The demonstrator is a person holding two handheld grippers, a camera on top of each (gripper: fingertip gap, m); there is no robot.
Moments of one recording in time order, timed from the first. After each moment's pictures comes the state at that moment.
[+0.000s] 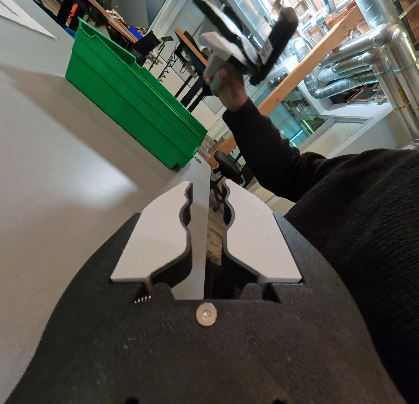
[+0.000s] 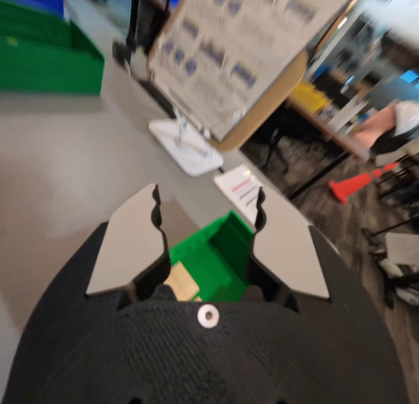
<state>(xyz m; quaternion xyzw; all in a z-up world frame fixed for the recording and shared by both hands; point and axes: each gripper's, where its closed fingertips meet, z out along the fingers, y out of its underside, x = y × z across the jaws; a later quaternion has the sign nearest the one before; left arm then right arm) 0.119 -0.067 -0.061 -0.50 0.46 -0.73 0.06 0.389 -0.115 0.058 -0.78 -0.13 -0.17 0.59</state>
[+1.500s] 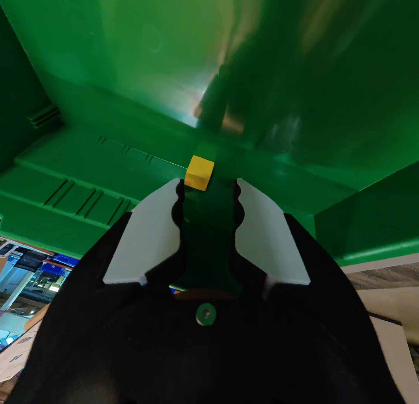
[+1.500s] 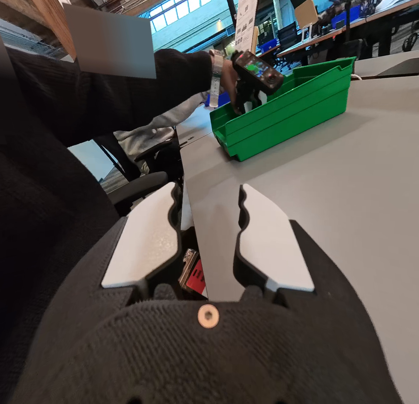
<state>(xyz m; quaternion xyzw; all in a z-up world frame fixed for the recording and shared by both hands) -0.081 0.360 -0.156 -0.50 0.84 0.23 0.01 0.075 -0.076 -0.052 -0.71 -0.07 0.34 0.61</state>
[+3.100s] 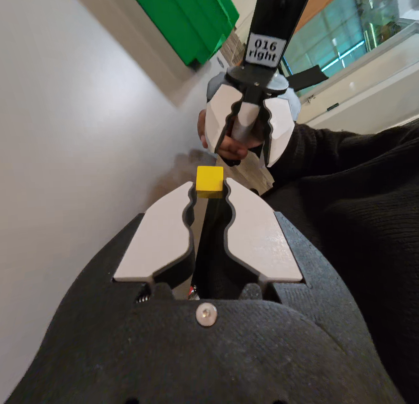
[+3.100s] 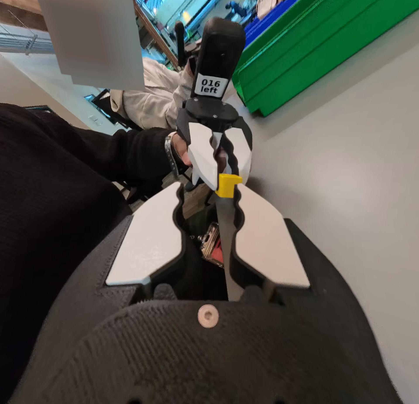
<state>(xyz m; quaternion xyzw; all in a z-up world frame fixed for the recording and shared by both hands) 0.053 -0.071 -0.119 -0.57 0.57 -0.59 -0.05 0.061 -0.079 -0.087 -0.73 -0.05 0.46 0.50</state>
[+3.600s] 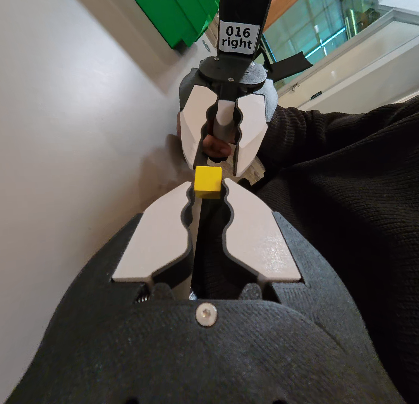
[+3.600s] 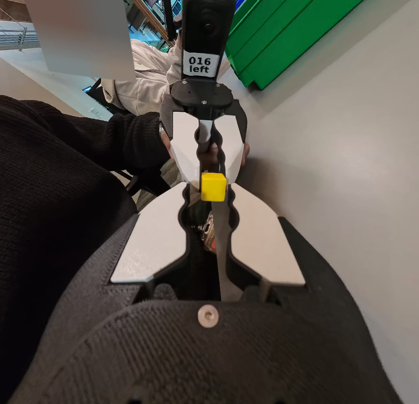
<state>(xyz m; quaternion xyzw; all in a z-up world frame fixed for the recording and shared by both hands) 0.048 -0.078 -0.126 -0.54 0.58 -0.60 -0.09 0.053 -0.070 -0.112 -0.75 -0.04 0.48 0.45</state>
